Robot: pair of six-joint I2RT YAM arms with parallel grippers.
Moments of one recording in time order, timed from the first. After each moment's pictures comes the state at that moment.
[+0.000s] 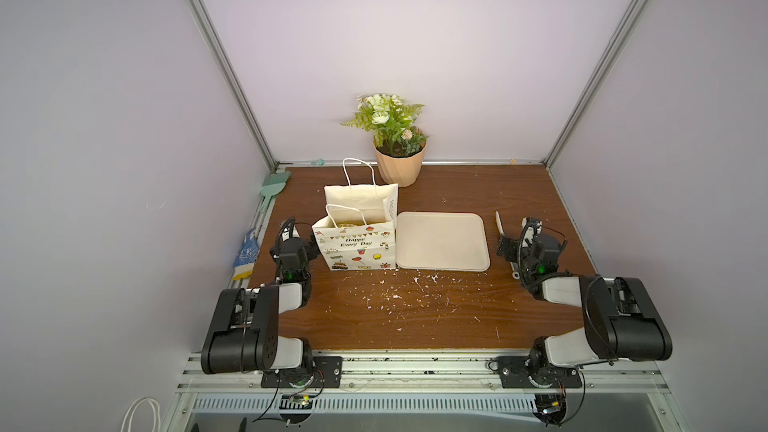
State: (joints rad) left arm 0.05 1.41 0.29 0.78 -0.29 -0.11; right arm -0.03 1.46 0.33 0.78 0.11 0.12
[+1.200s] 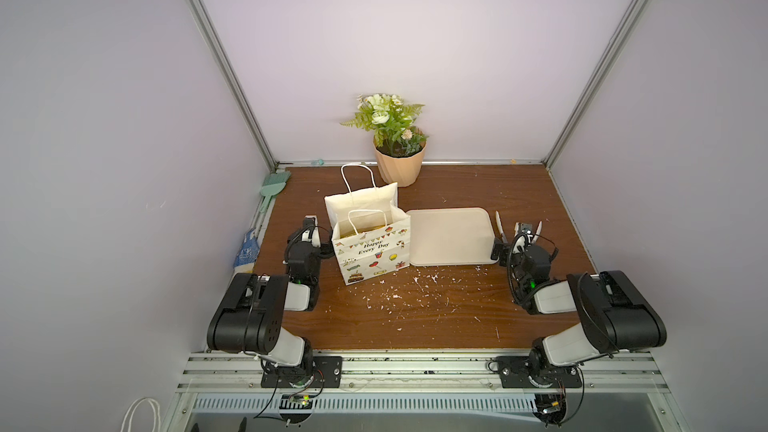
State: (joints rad) left arm -0.04 1.51 0.24 1.07 -0.13 0.08; right arm 0.09 1.52 0.22 1.08 0.29 0.02
